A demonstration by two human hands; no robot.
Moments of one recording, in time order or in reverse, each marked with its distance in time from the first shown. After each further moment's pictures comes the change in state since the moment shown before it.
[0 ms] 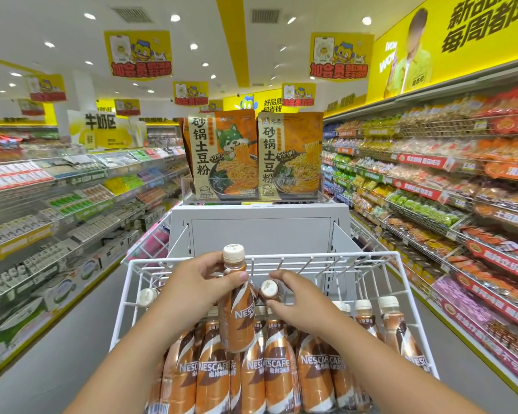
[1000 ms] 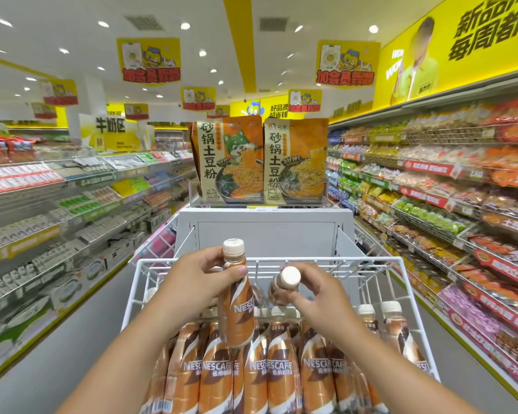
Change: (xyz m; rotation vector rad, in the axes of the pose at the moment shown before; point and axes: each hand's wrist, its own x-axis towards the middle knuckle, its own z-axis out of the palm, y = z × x) left_hand -0.001 0.006 -0.009 0.018 0.036 0.015; right_hand -0.028 -0.019 -0.021 0.296 0.270 -0.157
